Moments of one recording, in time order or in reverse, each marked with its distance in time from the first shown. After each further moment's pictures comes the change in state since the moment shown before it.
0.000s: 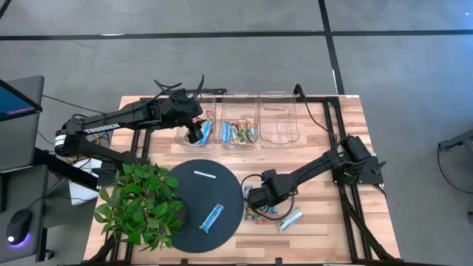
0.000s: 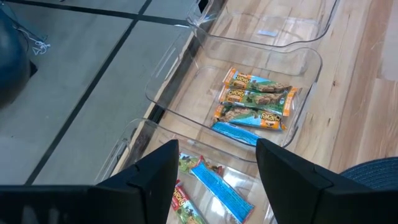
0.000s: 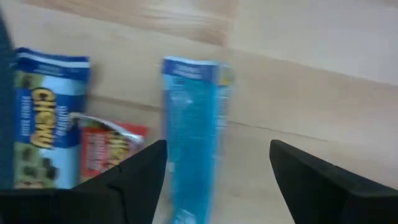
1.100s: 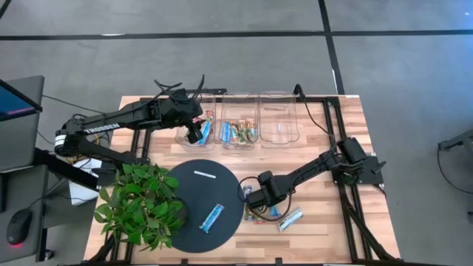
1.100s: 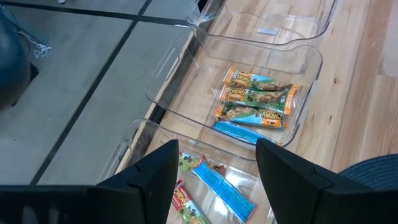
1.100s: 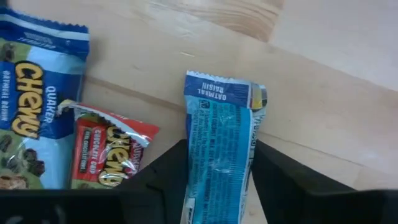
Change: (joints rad) left arm 0.000 0.000 0.000 -0.001 -0.001 0.018; right arm -0.006 0.043 -0.018 0.053 -0.026 -0.126
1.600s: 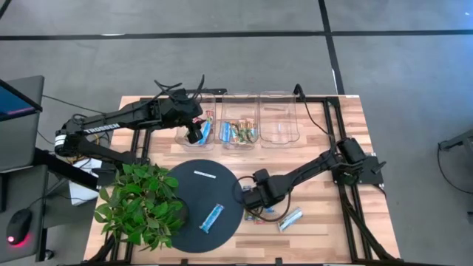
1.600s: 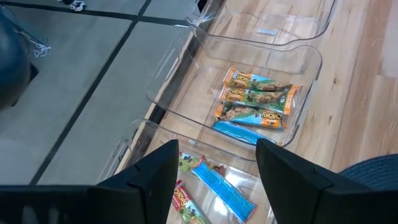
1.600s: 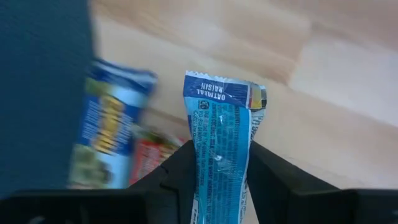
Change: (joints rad) left arm 0.000 0.000 0.000 0.000 0.001 -0.001; right arm 0.000 0.003 0.108 -0.033 0.148 -0.017
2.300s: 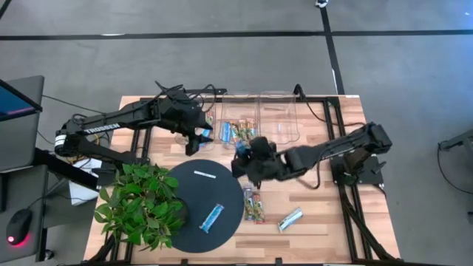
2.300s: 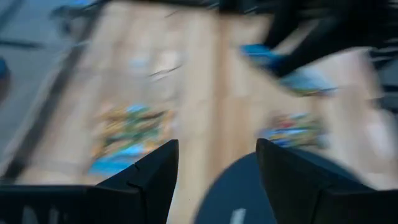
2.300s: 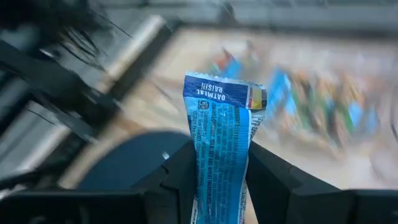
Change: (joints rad) left arm 0.000 0.000 0.000 0.080 0.509 -0.004; right arm -0.098 -0.307 0.051 0.351 0.525 -0.469
